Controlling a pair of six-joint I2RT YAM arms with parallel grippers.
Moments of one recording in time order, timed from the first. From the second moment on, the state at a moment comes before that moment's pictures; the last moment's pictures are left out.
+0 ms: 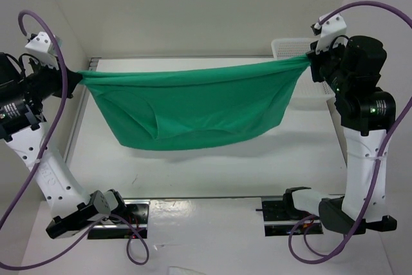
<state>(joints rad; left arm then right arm) 0.59 1.20 1.85 -1.09 0.81 0.36 0.07 1.20 1.92 -0.95 0.01 -0.37</state>
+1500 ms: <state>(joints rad) 0.59 0.94 1.60 -1.10 0.76 0.43 0.07 1.06 1.75 -0.98 -0.04 -0.41</state>
